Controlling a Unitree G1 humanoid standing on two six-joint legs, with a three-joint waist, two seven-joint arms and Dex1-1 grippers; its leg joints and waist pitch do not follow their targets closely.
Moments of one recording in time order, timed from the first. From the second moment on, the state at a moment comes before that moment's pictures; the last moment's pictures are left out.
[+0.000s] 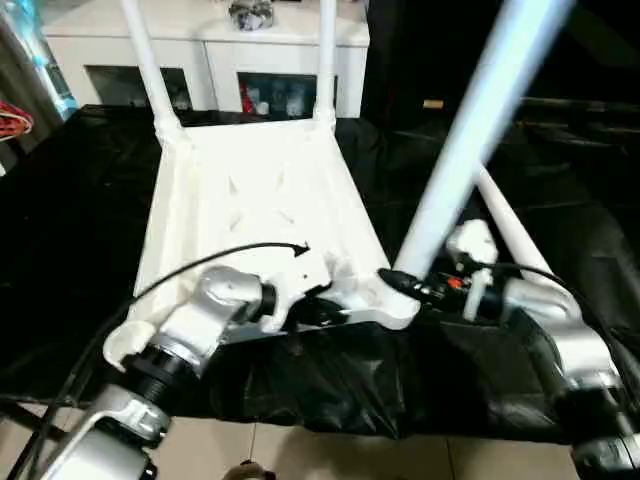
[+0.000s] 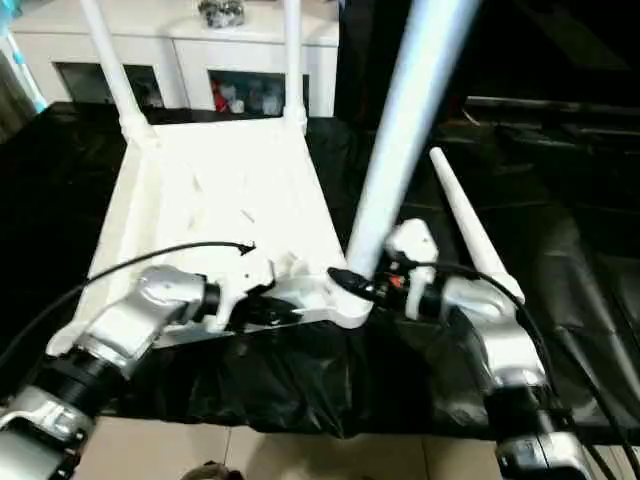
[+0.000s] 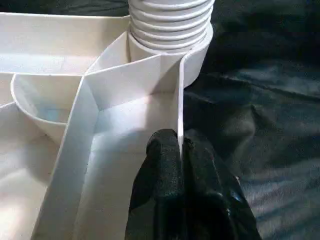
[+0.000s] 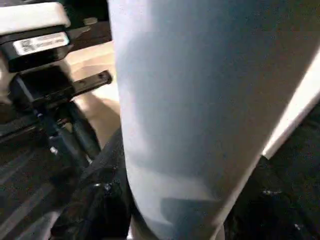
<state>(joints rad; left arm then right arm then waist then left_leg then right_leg) -0.55 0.34 -0.41 0.41 -0.04 0.28 -1.07 -0.39 -0.40 0.09 0.37 0.30 0.15 1.02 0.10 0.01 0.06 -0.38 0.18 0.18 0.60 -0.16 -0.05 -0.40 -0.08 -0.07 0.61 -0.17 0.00</state>
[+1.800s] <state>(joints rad) -0.60 0.11 -0.28 0.45 0.03 0.51 -0.60 -0.75 -0.17 0.03 0.92 0.18 -0.01 0.52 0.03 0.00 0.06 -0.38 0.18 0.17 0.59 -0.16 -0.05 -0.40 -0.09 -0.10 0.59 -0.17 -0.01</state>
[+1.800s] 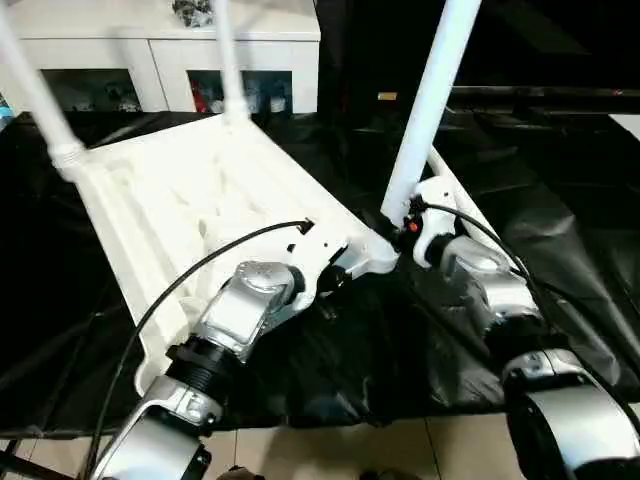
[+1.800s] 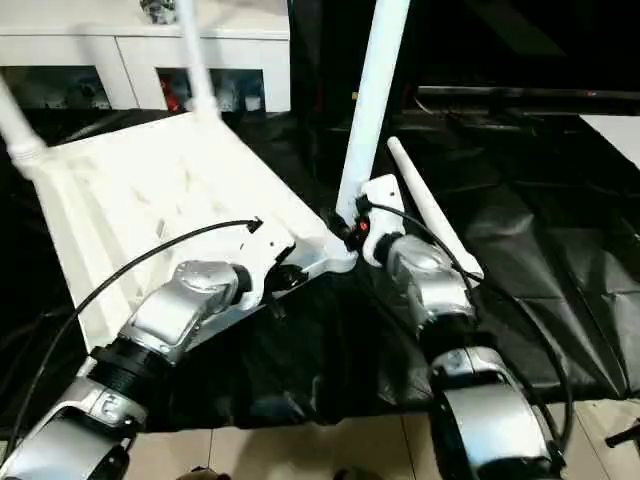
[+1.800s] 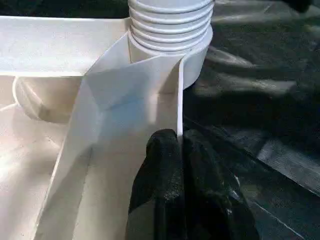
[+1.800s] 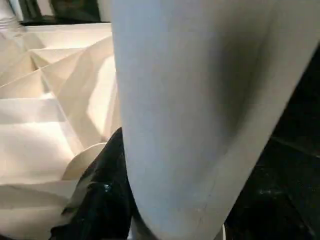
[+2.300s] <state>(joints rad) -0.60 0.14 -0.28 0.44 0.03 0.50 -0.65 -0.77 -0.14 0.01 1.02 0.15 -0.05 0.53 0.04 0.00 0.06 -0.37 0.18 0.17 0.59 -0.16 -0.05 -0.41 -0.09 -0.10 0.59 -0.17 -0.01</state>
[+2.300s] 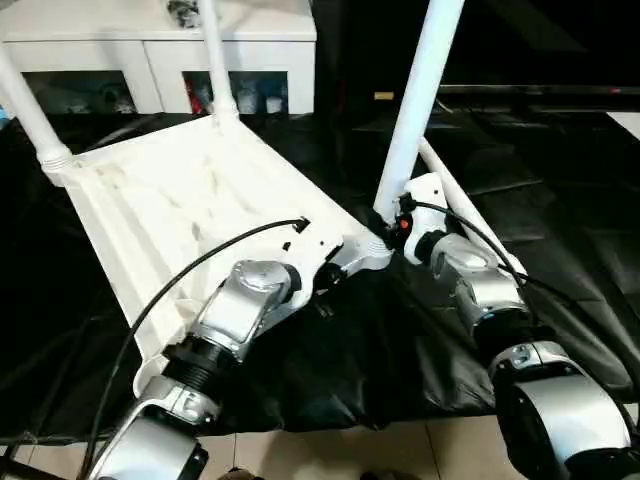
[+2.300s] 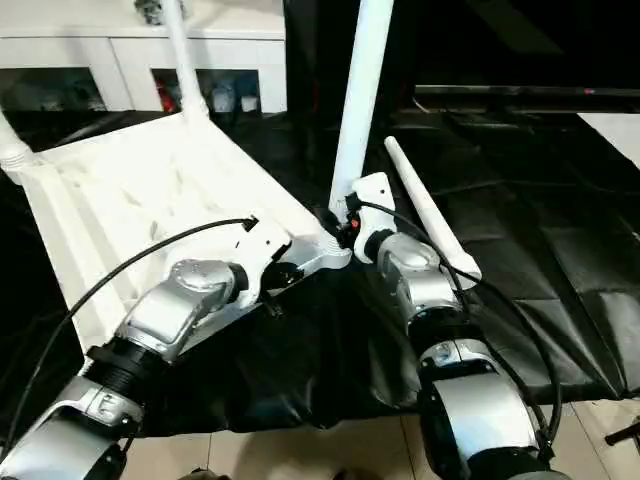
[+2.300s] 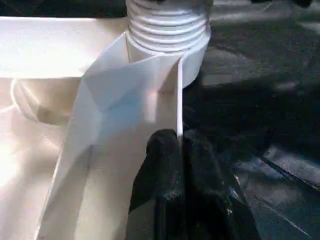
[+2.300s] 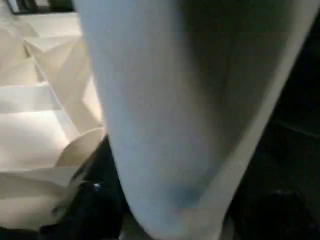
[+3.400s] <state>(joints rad) -0.55 0.35 -0.35 0.40 -0.02 0.26 -1.12 -0.50 -0.36 0.15 0.62 0.15 0.00 1.11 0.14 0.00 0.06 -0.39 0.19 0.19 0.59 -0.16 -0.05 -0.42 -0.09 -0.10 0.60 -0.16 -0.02</state>
